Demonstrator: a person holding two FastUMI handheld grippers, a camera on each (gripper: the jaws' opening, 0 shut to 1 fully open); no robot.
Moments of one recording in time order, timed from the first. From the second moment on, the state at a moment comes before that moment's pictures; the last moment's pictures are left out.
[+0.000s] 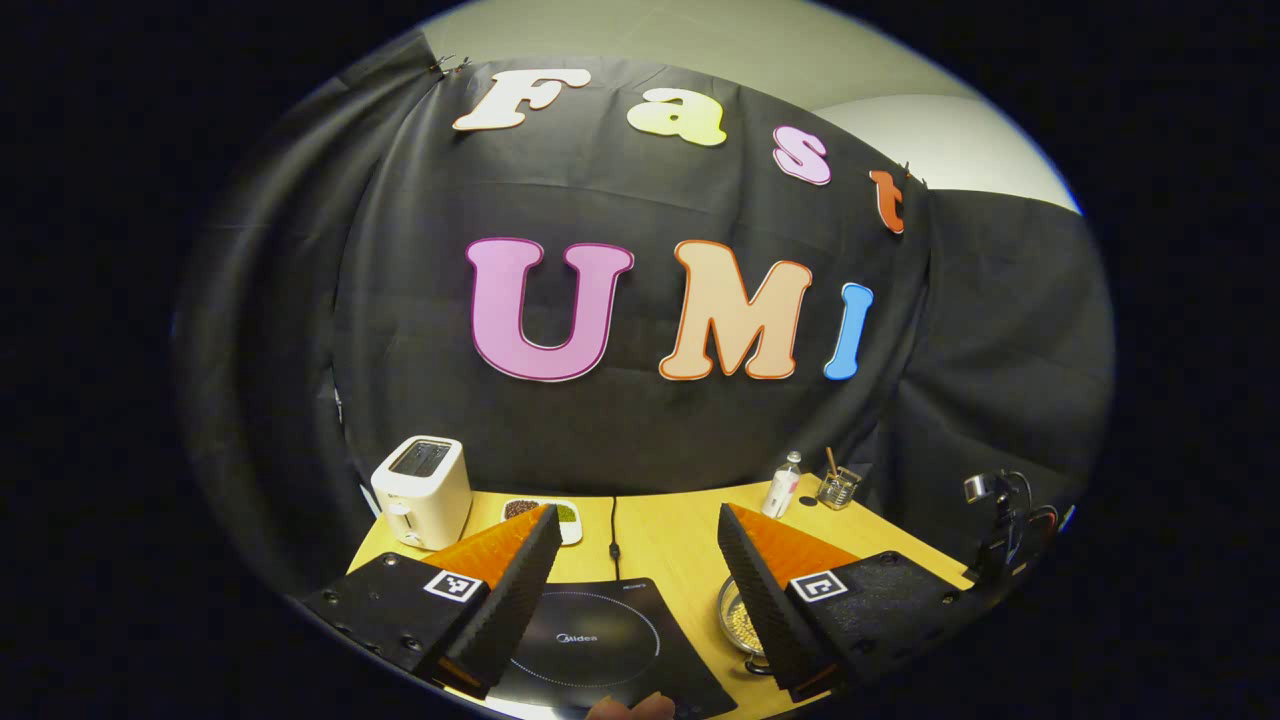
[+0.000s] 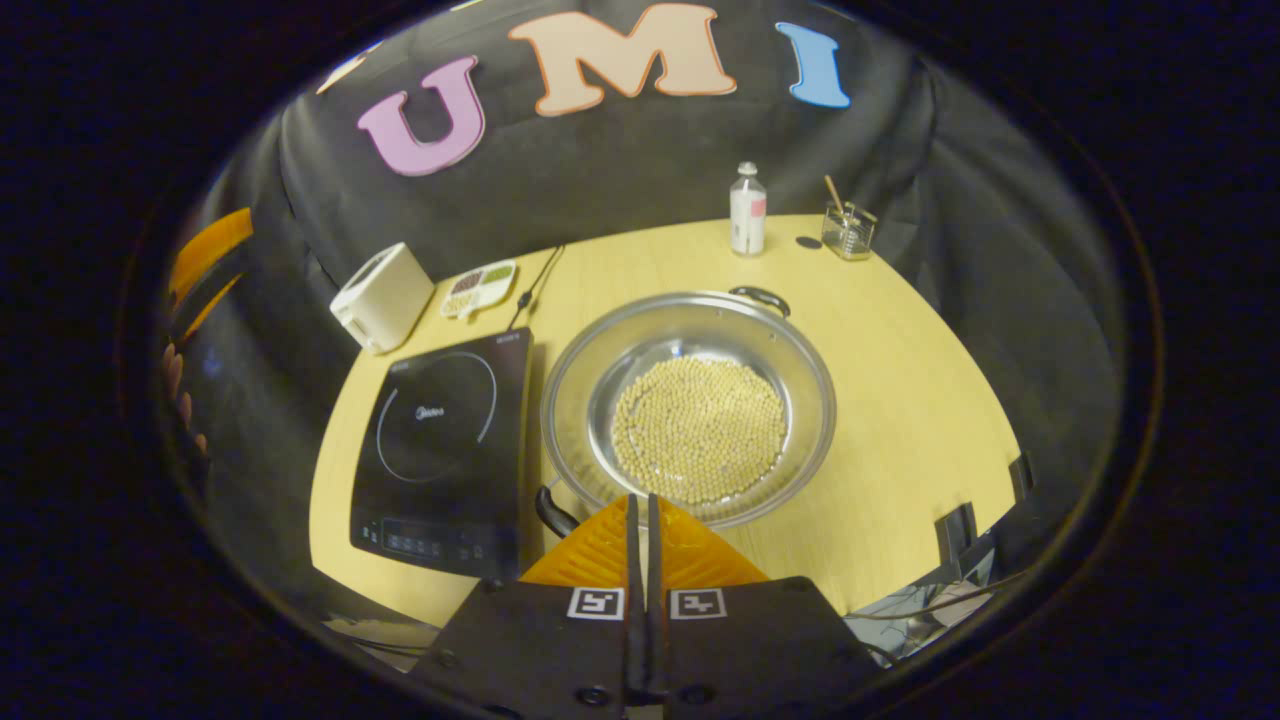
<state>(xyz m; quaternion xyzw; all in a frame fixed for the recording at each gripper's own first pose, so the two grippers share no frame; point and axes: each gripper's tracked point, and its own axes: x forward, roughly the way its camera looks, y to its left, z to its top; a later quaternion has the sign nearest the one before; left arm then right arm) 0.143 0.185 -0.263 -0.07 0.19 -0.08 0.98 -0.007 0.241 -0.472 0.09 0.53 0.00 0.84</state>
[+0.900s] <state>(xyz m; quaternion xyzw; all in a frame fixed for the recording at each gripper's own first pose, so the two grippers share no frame) 0.126 0.232 -0.279 -0.07 0.19 -0.04 0.98 -0.034 0.275 -0.541 0.02 0.62 0.02 0.79</state>
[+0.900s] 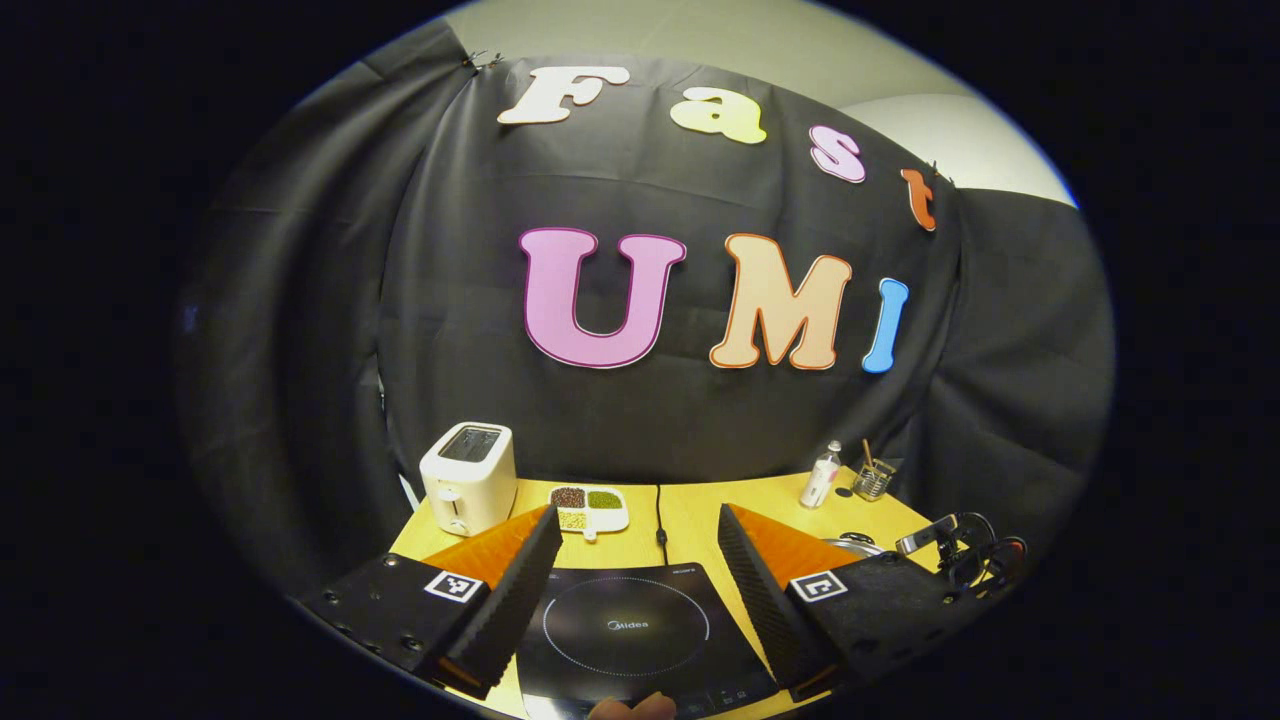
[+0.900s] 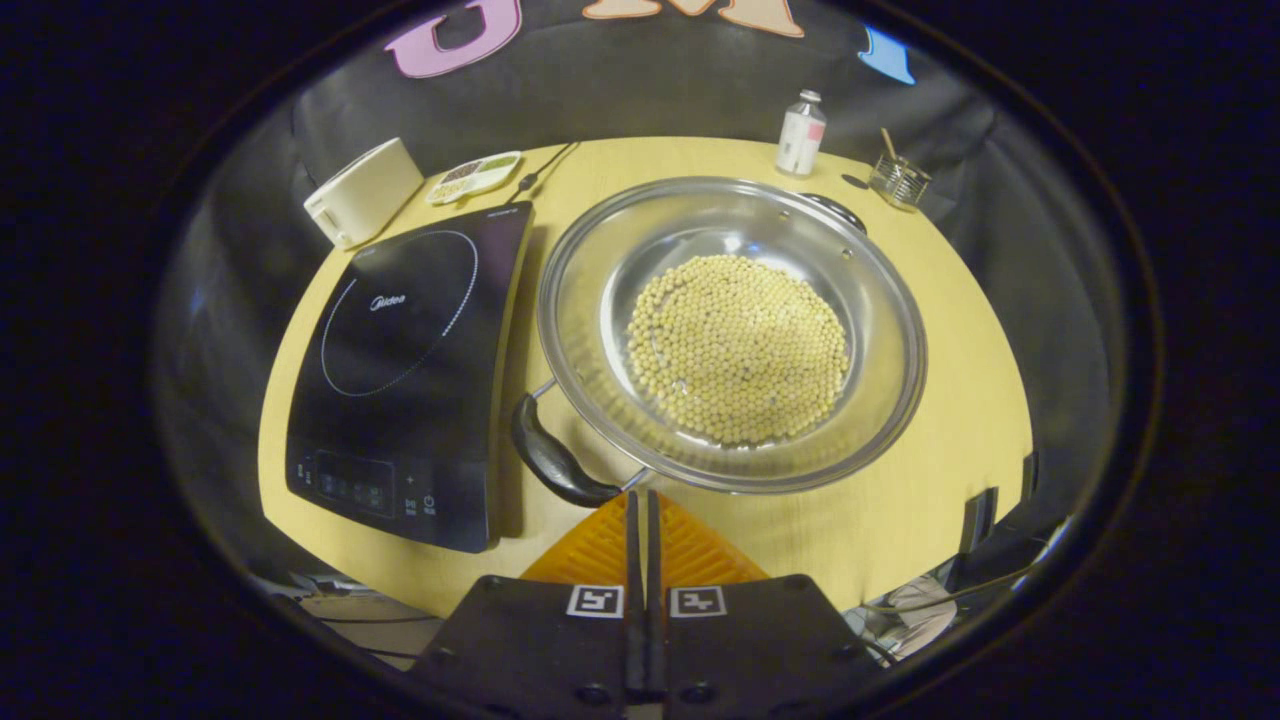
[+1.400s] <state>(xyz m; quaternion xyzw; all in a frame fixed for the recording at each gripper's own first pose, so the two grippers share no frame) 0.128 0.233 -0.280 -0.06 0.19 -0.04 0.98 -0.008 0.304 -0.549 0.04 0.61 0.03 0.79</state>
